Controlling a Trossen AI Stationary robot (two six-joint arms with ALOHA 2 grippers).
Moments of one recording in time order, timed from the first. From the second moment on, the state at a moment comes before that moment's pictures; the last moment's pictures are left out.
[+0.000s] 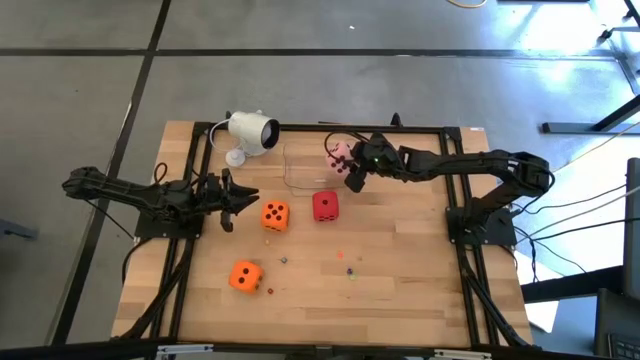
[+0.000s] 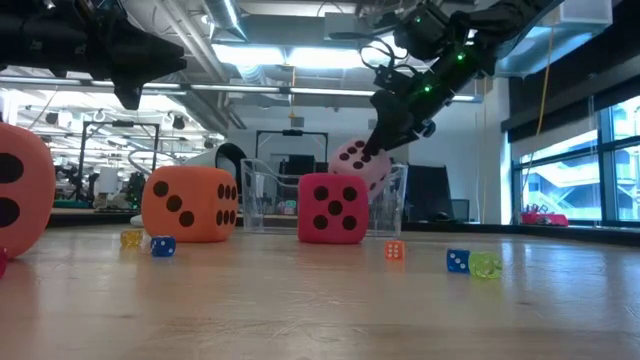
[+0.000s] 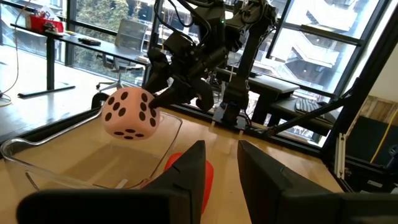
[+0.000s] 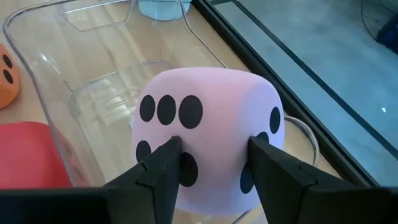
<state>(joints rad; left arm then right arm) -0.11 0.36 0.13 0.29 -0.37 -0.25 -0.27 1.51 0.89 -0.06 0.28 0.05</state>
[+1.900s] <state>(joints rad) -0.11 0.36 0.13 0.29 -0.37 -0.25 -0.14 1.51 1.08 -0.05 0.17 0.09</state>
